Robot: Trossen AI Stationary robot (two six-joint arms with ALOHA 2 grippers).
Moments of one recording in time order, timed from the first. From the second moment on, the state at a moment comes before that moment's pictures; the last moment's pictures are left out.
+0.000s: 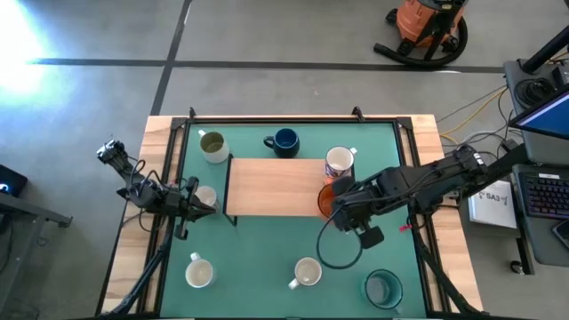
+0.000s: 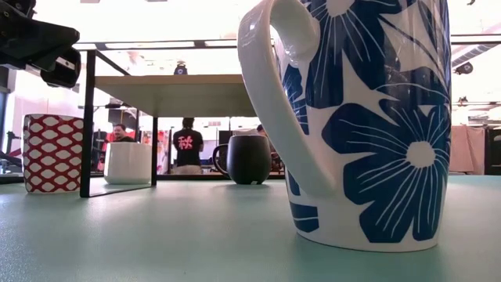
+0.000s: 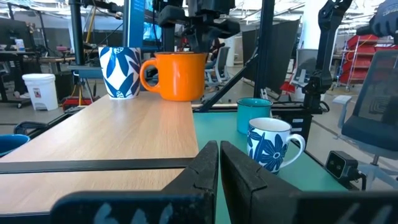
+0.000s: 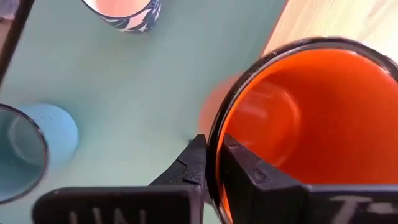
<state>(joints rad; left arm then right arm) -0.75 0.02 0.03 0.06 -0.64 0.00 0.34 1.58 1.69 -1.37 0.01 -0.14</state>
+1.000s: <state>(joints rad) -0.75 0.02 0.03 0.06 -0.64 0.00 0.33 1.56 1.69 -1.50 0.10 -0.41</state>
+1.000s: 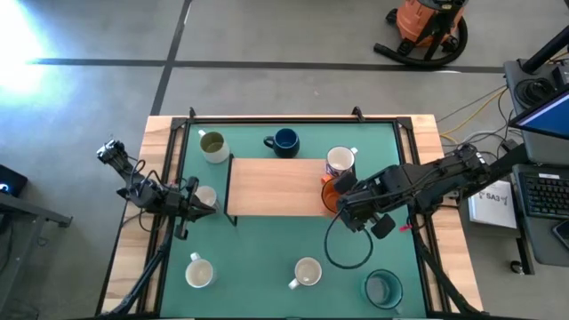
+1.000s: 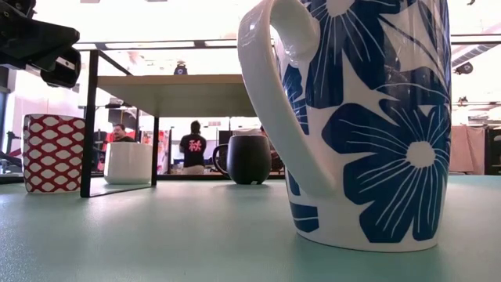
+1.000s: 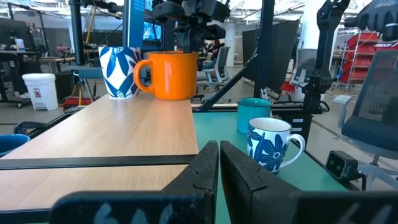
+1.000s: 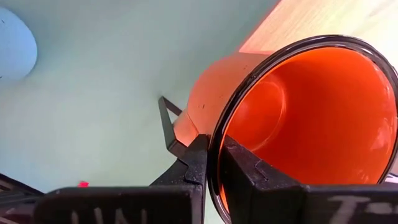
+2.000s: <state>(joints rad) -0.75 0.02 0.03 0.06 -0.64 0.00 0.32 1.59 1.72 -1.52 0.12 -0.43</state>
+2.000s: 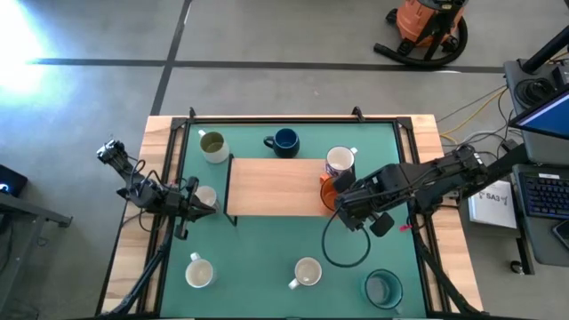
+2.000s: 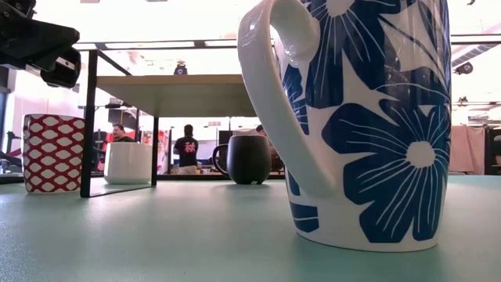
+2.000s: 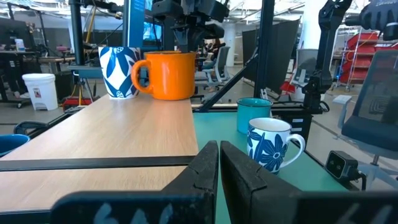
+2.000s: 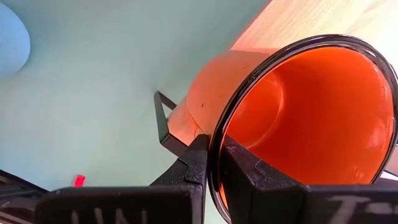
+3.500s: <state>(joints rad) -0.75 0.02 0.03 0.06 -0.64 0.00 0.35 1.57 1.94 -1.32 0.10 -0.08</state>
